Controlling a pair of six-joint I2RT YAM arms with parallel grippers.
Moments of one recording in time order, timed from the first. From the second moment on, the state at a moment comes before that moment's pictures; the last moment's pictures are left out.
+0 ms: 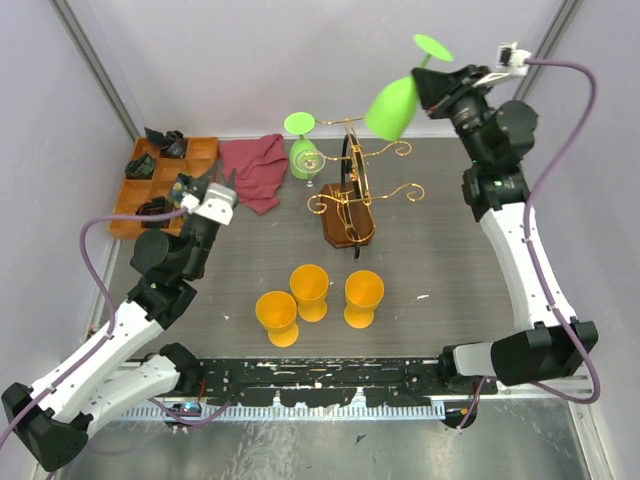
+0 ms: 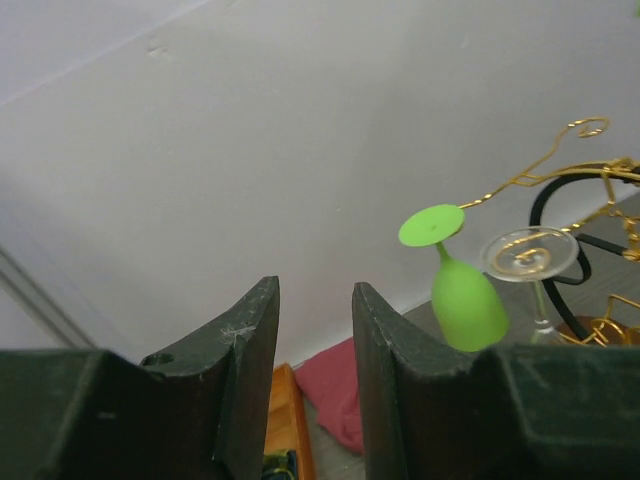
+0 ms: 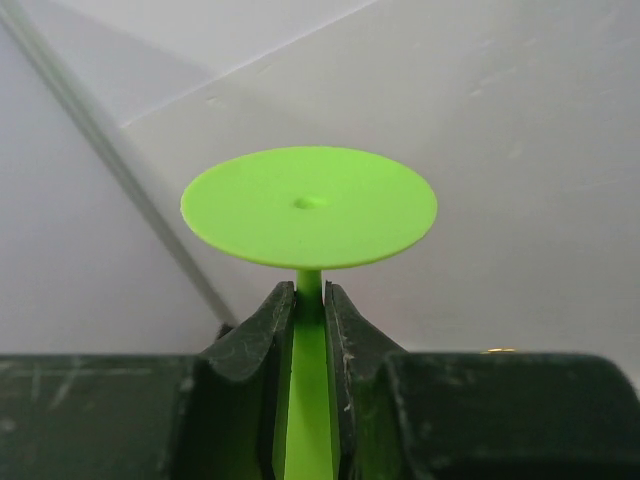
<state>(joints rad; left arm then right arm) -0.67 0.80 0.73 0.49 -0.22 0.59 0.17 1.34 1.47 0.26 -0.29 0.59</state>
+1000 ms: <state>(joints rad) -0.61 0.97 0.92 0.25 -0.46 0.44 -0.24 1.46 1.06 0.62 -0.65 0.16</state>
